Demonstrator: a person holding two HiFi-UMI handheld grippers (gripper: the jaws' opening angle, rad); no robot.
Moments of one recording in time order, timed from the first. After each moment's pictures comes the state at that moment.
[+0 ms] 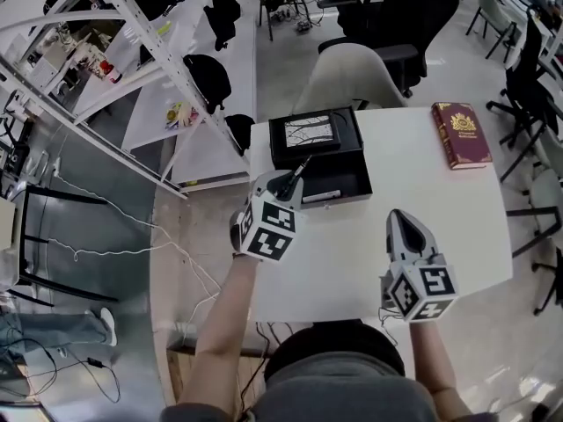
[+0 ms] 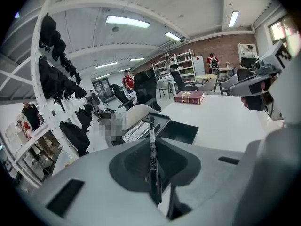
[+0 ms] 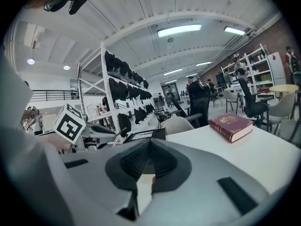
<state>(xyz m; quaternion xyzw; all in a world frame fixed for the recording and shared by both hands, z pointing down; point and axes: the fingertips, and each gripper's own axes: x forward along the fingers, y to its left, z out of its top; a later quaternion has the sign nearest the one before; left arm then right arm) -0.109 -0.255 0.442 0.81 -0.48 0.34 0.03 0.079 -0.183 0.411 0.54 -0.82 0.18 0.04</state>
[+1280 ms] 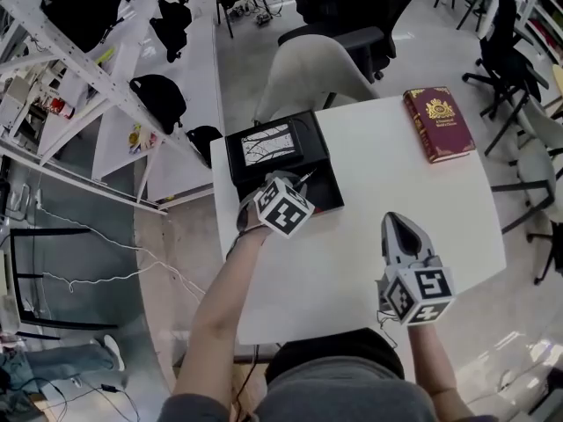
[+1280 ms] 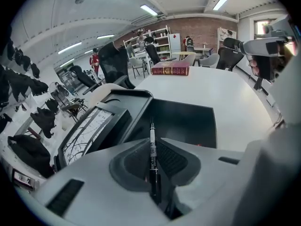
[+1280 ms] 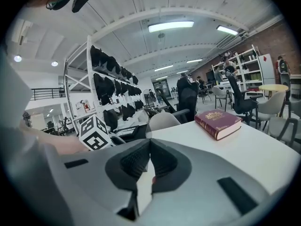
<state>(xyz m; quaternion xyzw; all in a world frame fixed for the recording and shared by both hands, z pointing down) -0.027 -0.328 0.571 0.82 -0.32 0.48 0.06 0.133 -0.217 0.441 0.58 -0.78 0.21 0.07</state>
